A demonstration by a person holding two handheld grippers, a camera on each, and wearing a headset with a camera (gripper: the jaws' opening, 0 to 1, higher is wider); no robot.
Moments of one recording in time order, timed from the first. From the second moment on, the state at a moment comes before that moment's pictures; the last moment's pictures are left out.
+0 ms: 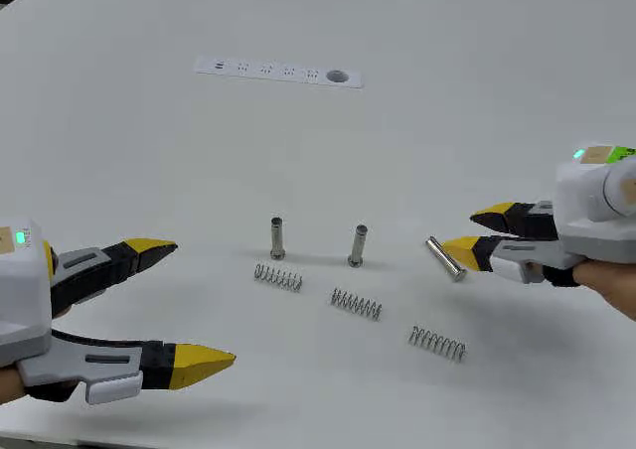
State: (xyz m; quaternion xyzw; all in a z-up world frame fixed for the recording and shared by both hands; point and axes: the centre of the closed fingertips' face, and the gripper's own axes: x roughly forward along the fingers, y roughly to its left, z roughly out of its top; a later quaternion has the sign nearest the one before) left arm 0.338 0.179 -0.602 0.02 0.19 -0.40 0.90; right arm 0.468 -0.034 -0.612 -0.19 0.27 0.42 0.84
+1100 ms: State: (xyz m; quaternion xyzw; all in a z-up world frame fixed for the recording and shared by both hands) left arm 0.337 0.180 -0.608 0.02 0.20 -0.40 0.89; right arm 0.484 -0.023 -0.657 -0.18 0.38 0.37 0.83
